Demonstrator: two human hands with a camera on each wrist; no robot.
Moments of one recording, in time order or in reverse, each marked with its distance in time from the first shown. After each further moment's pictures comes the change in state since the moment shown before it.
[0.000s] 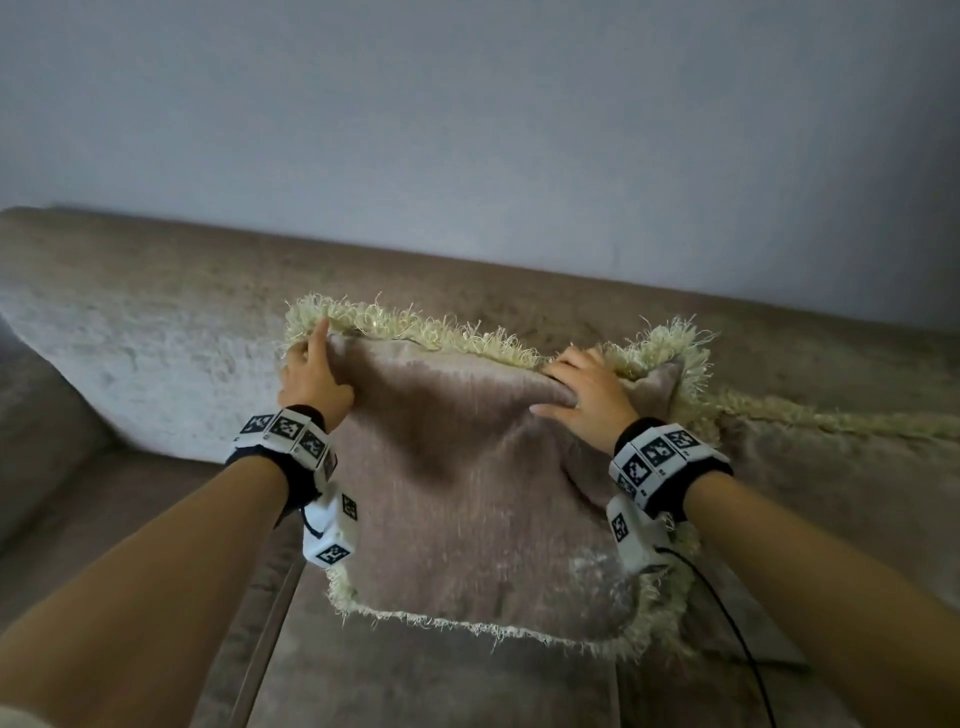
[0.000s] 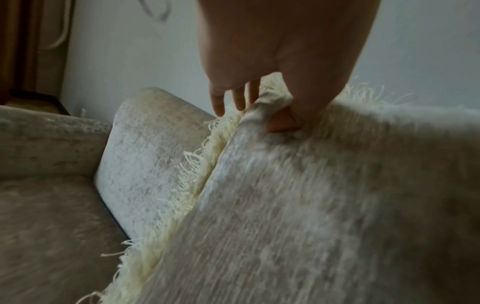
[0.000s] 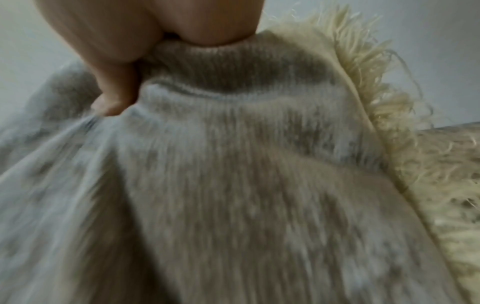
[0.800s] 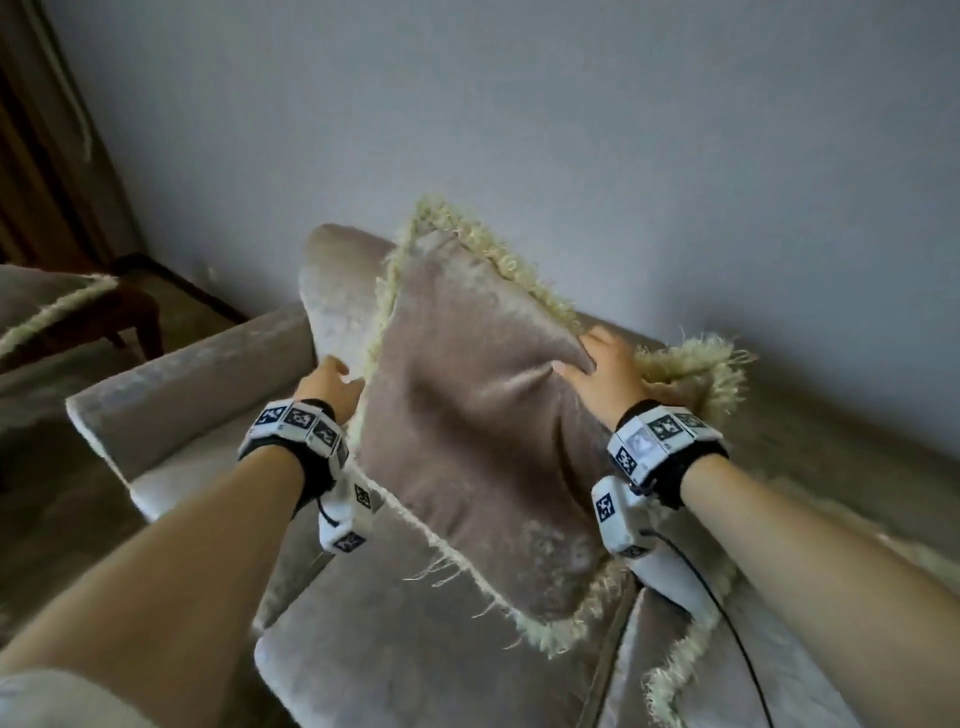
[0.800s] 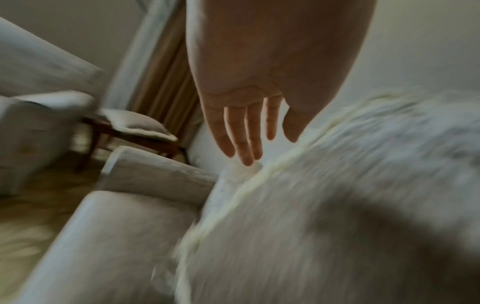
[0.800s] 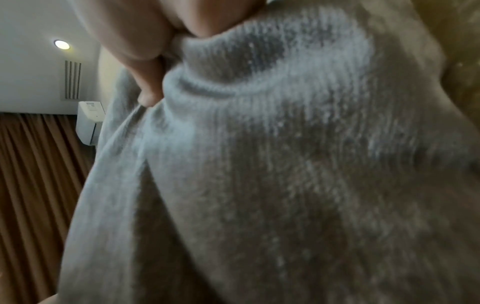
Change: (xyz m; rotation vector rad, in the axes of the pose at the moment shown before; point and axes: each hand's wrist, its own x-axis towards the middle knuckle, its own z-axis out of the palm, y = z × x) left_hand -0.260 0.024 -0.105 -0.076 0.276 -0.447; right_hand -0.072 -0.094 -0.120 0.348 0.002 -0.126
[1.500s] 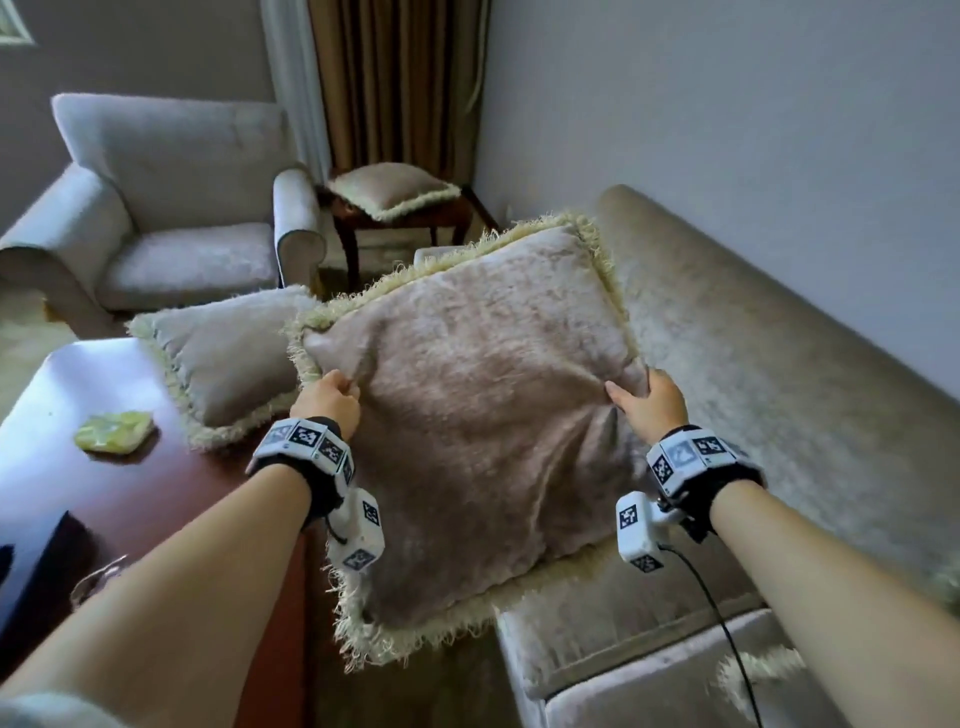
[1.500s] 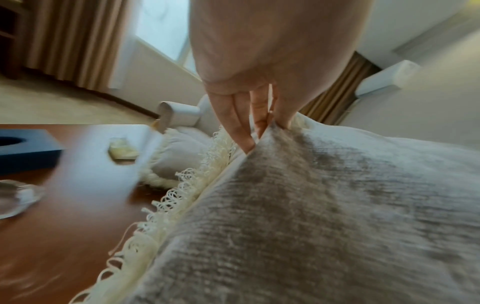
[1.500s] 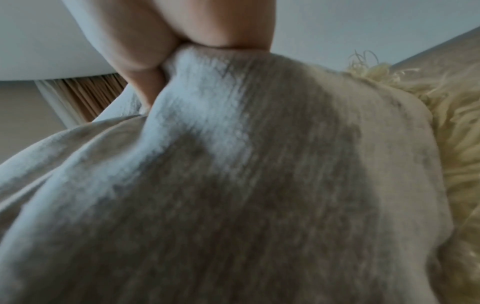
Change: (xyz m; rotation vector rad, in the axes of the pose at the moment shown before) left_hand -0.384 -0.237 -0.081 0.022 0.416 -0.520; right_hand -0.225 -0.092 0.055 0.249 -0.399 -0.033
